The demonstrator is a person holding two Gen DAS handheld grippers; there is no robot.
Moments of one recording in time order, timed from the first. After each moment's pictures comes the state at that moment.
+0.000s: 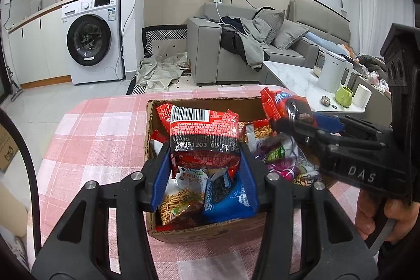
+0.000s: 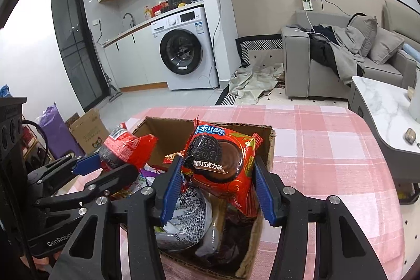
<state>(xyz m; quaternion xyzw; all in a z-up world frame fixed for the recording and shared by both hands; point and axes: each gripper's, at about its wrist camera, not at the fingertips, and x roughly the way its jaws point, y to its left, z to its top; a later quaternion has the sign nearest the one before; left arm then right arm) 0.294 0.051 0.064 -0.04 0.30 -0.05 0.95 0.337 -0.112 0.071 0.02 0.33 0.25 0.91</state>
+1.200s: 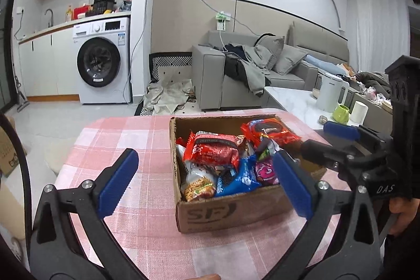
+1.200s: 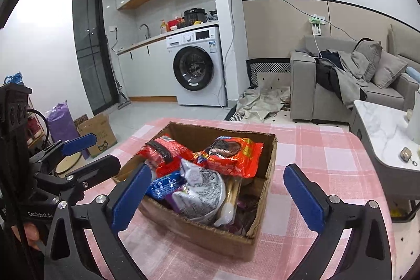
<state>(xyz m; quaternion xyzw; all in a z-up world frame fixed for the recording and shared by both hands) 0.225 0.075 0.083 -0.04 0.21 -0.04 0.98 0.276 -0.136 0.085 0.01 0.26 0.28 0.92</state>
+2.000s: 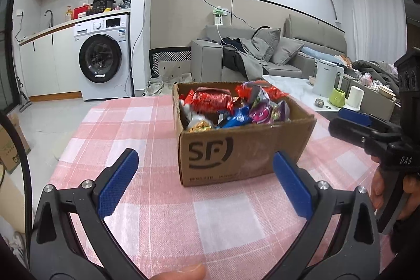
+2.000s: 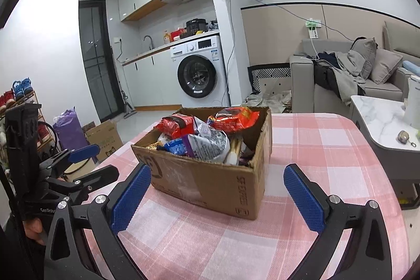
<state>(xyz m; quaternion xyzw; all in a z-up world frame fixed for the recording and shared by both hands) 0.143 0.068 0.051 -0.02 0.22 -0.03 0.97 0.204 -0.173 0.060 0.03 0.23 0.28 0.93</state>
